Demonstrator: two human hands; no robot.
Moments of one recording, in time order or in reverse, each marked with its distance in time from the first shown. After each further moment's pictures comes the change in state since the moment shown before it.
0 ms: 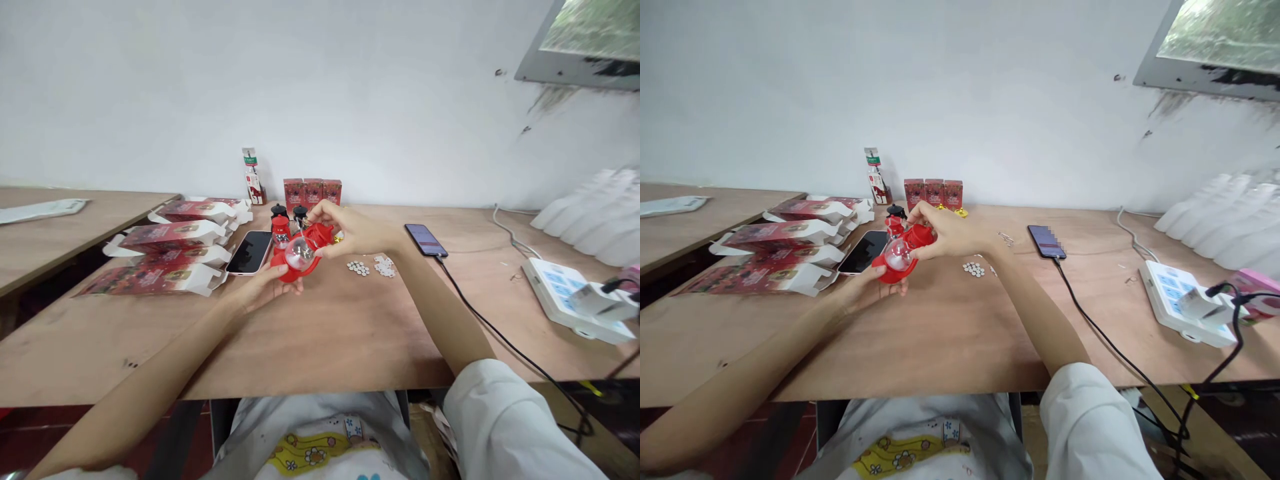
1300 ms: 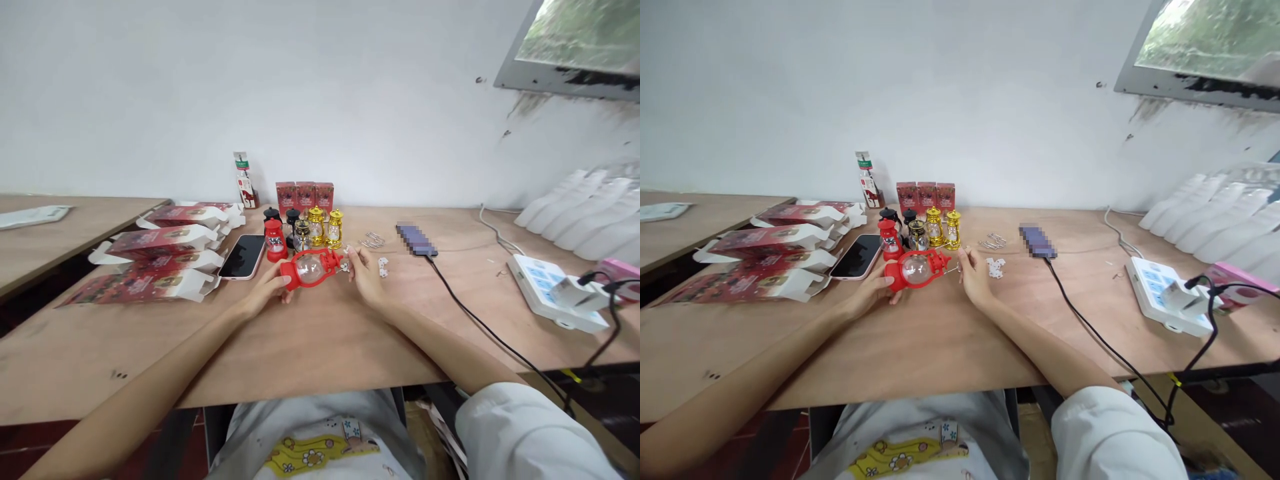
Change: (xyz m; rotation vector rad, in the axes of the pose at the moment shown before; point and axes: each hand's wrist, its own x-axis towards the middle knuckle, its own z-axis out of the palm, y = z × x) left_hand 0.004 -0.019 -0.002 0.329 0.079 0.018; right_hand -0.053 0.085 0.094 0.553 0.888 0.404
